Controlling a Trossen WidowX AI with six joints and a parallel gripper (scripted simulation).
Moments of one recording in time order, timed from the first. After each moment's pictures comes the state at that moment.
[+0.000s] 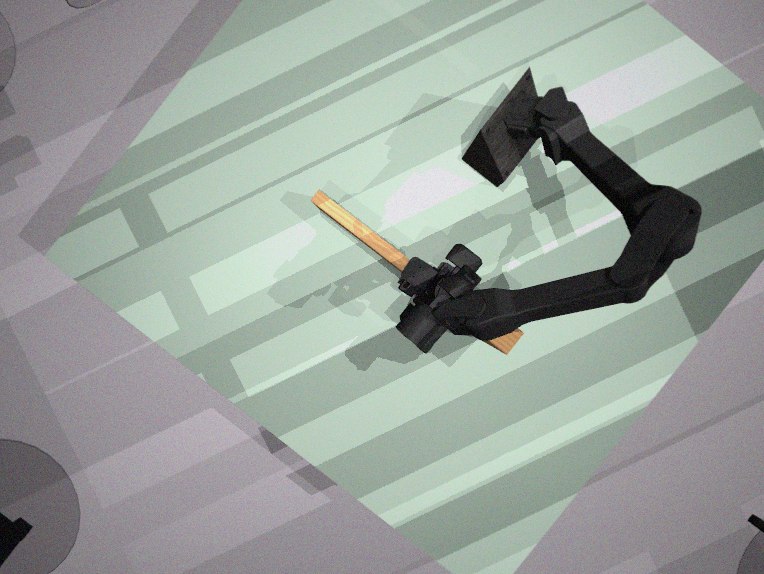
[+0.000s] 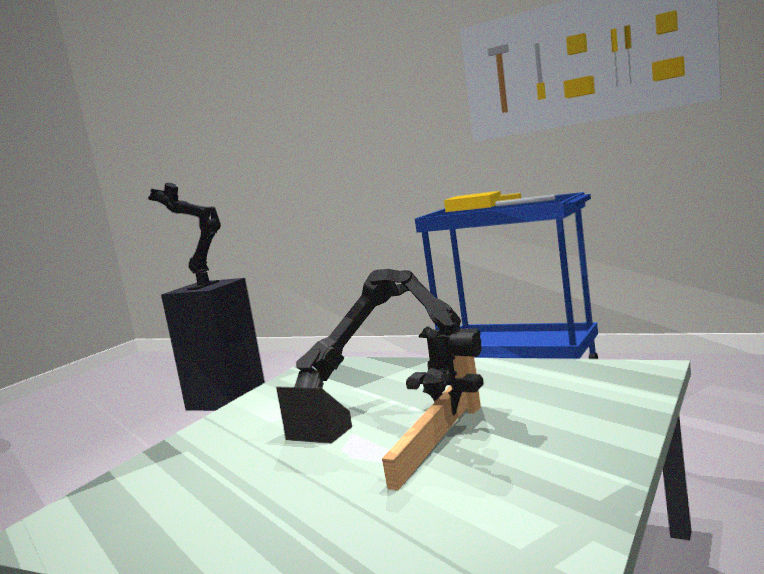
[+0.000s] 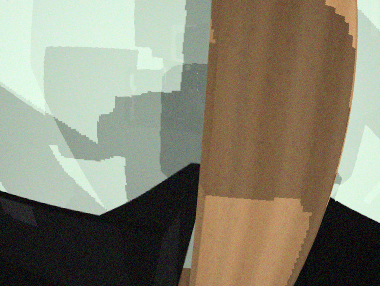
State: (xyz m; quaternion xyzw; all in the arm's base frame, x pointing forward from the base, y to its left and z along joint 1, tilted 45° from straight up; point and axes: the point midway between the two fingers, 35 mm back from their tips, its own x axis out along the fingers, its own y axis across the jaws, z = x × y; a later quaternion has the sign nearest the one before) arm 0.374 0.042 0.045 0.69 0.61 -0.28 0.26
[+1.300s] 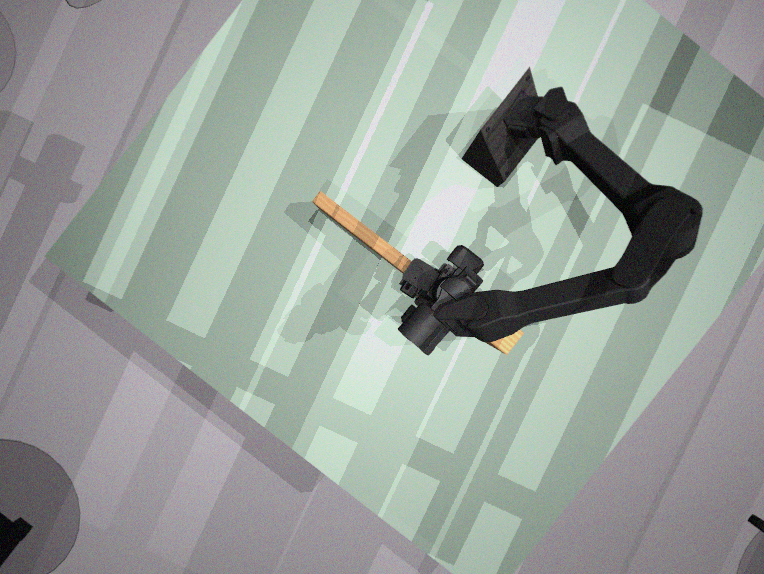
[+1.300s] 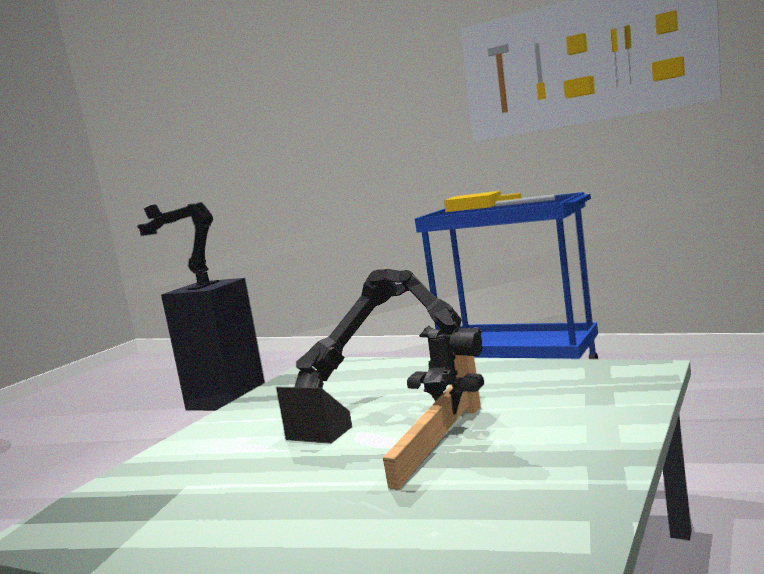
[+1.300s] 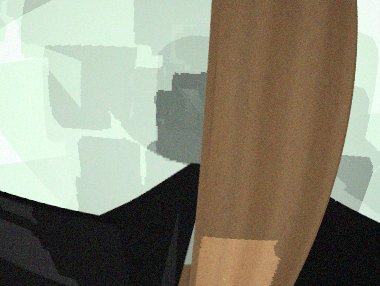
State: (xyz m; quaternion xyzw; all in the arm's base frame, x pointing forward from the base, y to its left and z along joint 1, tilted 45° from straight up) arm 0.375 0.044 0.047 0.69 0.61 -0.28 0.26
